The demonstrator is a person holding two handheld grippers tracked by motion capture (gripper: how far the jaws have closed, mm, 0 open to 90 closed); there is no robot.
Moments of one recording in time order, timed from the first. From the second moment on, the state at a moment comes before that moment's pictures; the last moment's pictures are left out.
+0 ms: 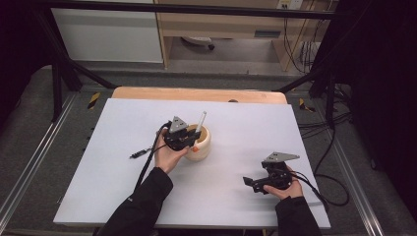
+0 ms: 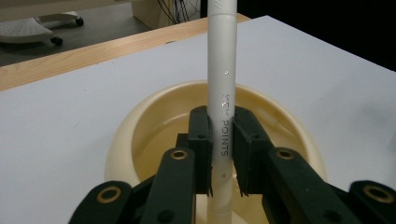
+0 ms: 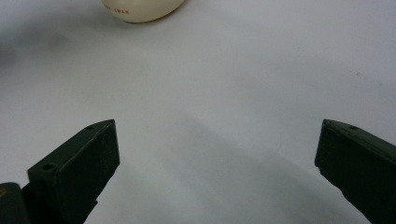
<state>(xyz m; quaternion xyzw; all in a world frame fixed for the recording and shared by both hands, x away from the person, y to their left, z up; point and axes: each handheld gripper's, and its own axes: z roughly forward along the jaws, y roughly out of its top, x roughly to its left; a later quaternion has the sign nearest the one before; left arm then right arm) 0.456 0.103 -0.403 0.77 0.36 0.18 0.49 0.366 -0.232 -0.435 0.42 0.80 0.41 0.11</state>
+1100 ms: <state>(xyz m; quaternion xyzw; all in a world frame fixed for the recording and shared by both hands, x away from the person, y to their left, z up) 0.416 0.182 -0.373 0.80 0.35 0.19 0.45 0.366 -0.231 -0.436 0.42 0.81 0.40 0.11</state>
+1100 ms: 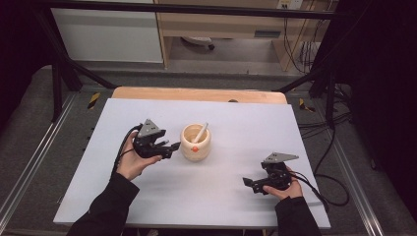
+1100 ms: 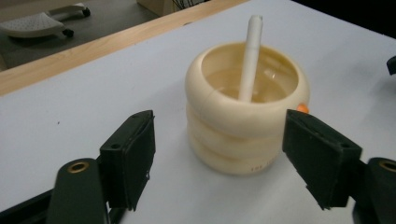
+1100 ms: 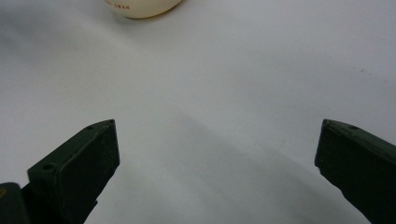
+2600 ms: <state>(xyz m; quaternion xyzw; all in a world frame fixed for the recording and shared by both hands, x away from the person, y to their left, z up) 0.431 0.262 -0.412 0.80 0.44 0.17 0.37 0.366 -0.230 -0.438 0.41 0.81 0.40 0.10</state>
